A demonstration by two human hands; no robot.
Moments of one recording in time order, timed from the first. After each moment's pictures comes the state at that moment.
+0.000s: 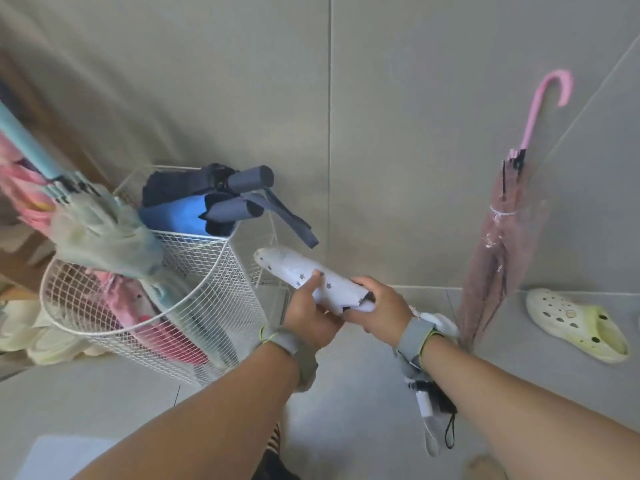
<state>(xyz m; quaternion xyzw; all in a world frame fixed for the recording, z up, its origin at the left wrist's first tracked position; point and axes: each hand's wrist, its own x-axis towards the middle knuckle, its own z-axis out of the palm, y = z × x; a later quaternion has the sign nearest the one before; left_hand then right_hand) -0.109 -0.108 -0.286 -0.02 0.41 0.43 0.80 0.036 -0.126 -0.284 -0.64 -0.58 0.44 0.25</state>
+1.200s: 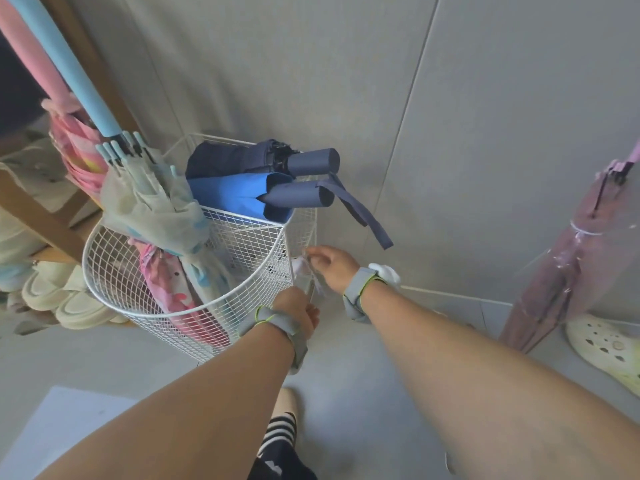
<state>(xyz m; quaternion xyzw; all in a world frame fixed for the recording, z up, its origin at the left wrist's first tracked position) -0.200 -0.082 -0.309 -0.02 0.68 0.35 0.64 -0.104 -0.025 -0.309 -0.59 -0.64 0.47 0.18</state>
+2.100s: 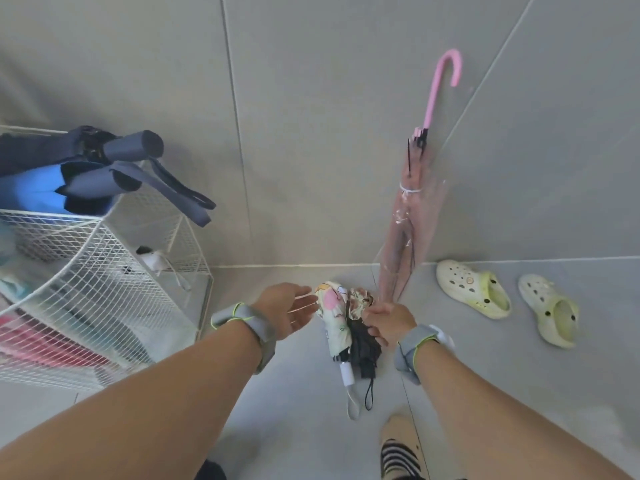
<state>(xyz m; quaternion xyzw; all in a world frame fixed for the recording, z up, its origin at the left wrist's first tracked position) -0.025 -0.117 -0.301 0.15 0.60 0.22 0.76 0.173 -0.176 -0.332 -0.79 -0.24 0.51 0.26</state>
